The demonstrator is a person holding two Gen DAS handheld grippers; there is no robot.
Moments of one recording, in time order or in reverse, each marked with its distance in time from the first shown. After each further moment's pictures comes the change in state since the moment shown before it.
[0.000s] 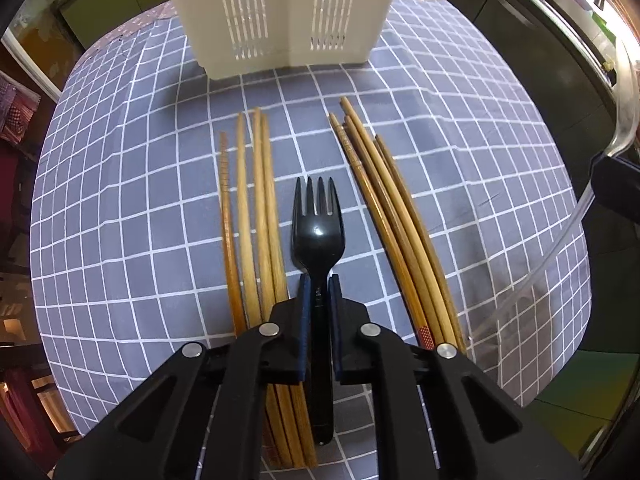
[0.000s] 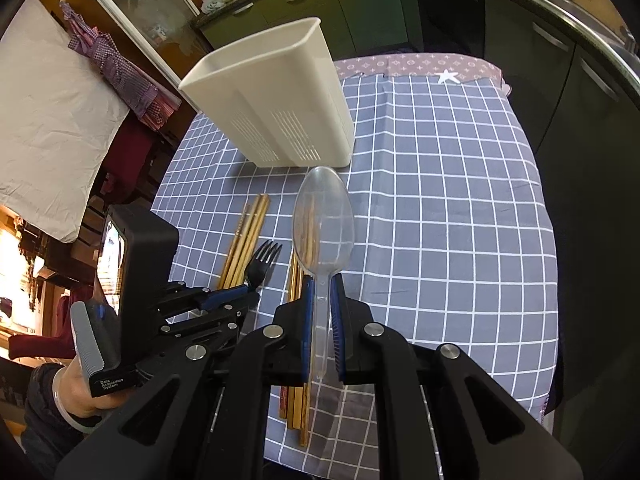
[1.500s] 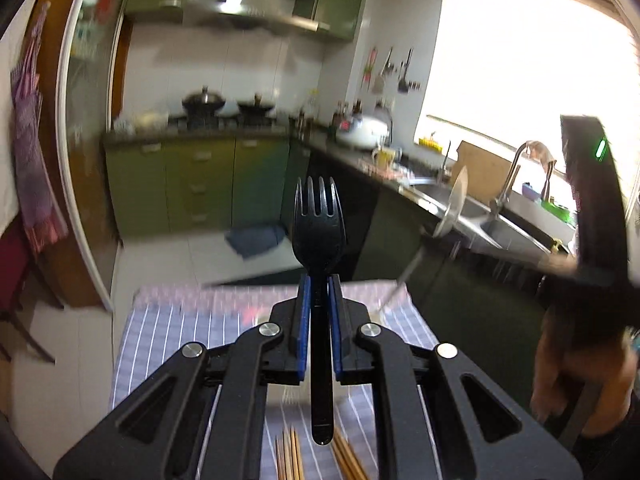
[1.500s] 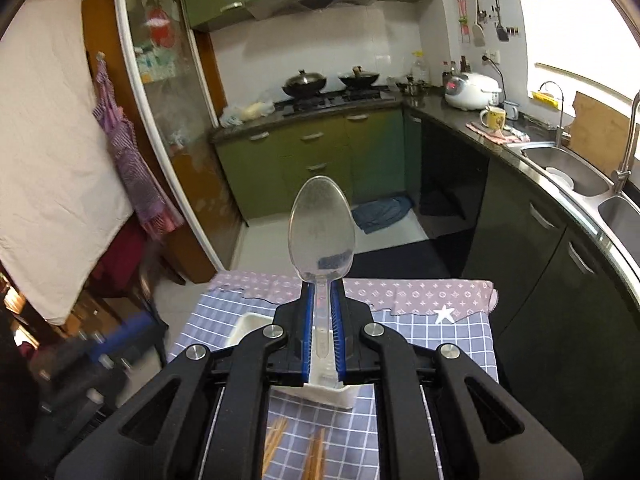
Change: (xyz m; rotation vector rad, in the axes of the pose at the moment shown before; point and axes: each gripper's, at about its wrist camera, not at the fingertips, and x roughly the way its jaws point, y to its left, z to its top) left arm -0.252 0.056 0.061 -0.080 -0.862 -0.070; right arm -0.078 0.066 0.181 -0.126 -0.430 -0.099
